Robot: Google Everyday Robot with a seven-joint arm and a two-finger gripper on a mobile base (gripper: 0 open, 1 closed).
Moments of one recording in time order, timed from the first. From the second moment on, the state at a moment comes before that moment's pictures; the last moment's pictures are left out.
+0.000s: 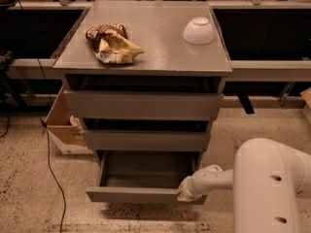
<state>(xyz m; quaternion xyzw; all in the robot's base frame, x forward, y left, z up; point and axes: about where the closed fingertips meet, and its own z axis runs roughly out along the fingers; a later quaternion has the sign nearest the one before) 0.540 -0.134 0.222 -0.68 0.72 0.06 0.17</state>
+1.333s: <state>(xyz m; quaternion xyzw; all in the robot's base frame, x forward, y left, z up) 0.547 -0.135 0.221 -0.66 0.72 0.06 0.18</state>
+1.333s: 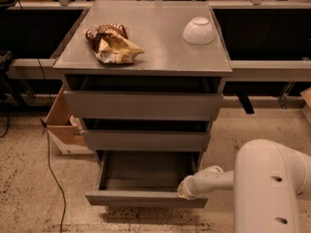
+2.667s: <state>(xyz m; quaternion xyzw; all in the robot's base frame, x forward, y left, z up) 0.541 -0.145 0.248 -0.66 0.73 0.05 0.20</state>
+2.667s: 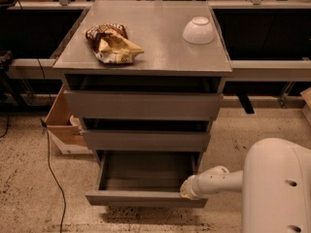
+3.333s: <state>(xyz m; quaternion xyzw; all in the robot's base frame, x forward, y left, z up) 0.496 -0.151 0.242 -0.66 0.73 0.07 0.16</state>
